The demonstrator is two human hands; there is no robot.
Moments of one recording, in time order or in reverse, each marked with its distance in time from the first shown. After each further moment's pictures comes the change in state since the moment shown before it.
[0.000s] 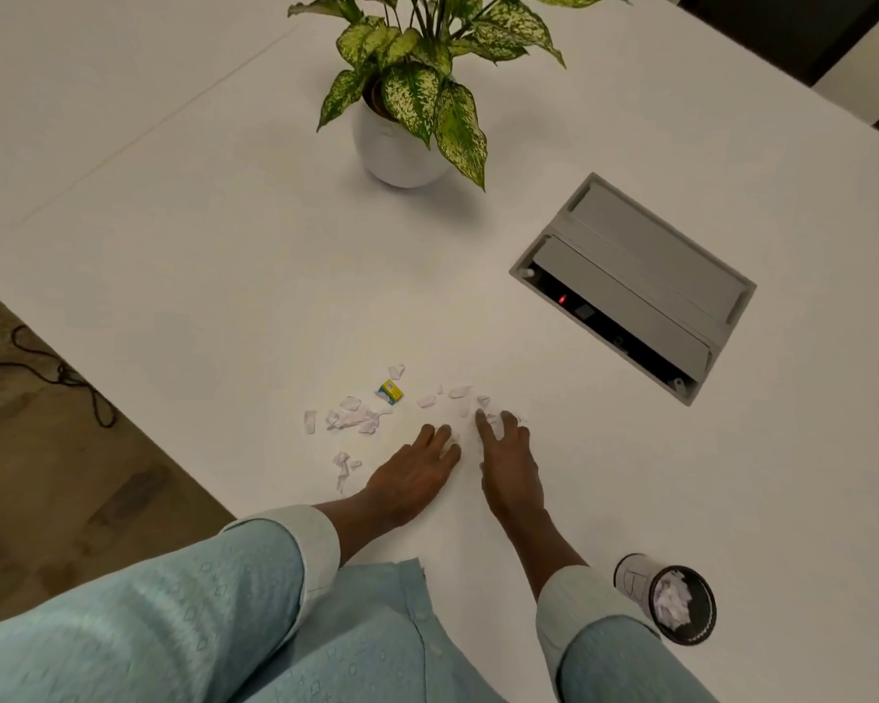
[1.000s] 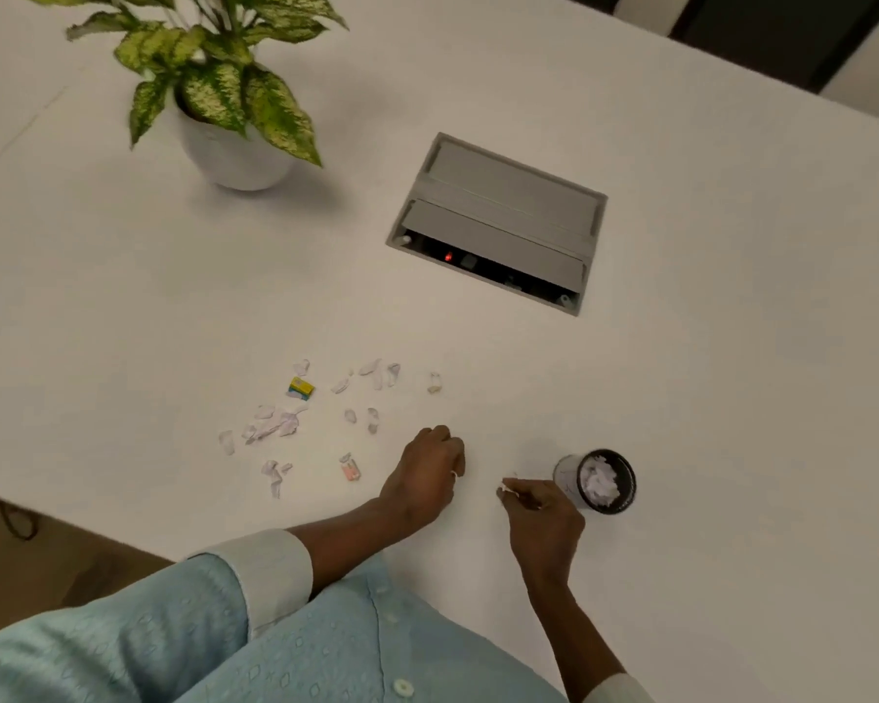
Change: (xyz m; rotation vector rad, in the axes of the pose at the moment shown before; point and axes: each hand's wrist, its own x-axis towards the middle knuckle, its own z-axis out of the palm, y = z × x) left_hand 0.001 0.117 -0.024 -0.414 0.062 0.081; right_hand -0.170 0.061 0.026 0.980 0.598 0.682
